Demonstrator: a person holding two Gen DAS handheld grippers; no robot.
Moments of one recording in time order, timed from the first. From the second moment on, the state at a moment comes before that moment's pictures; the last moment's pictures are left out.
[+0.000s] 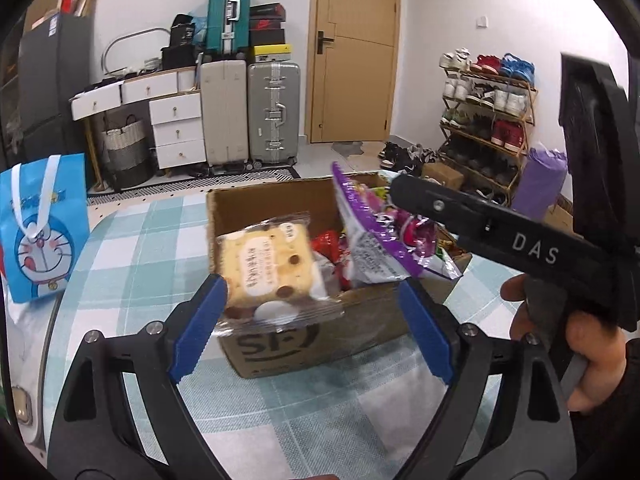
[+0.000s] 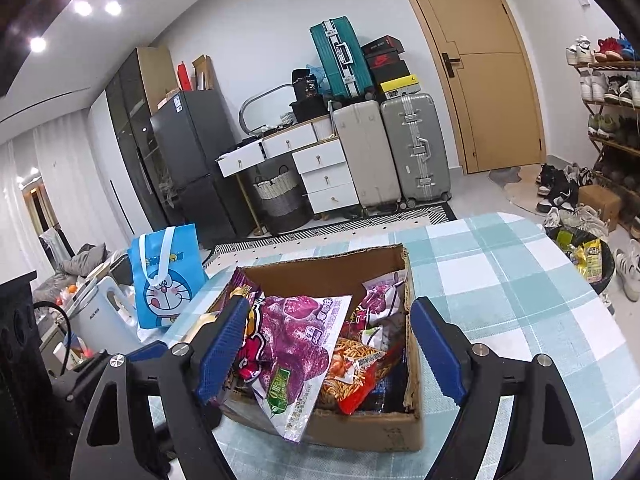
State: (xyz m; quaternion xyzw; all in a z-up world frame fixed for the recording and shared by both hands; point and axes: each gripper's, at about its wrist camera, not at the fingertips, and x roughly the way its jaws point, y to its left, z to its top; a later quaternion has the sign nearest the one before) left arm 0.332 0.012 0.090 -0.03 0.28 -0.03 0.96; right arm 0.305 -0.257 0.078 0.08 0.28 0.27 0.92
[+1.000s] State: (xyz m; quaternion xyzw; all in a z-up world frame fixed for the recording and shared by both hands) left arm 0.365 0.055 0.084 -0.10 0.29 0.05 0.95; right arm 0.327 -0.254 0.059 0.03 0.33 0.20 0.92
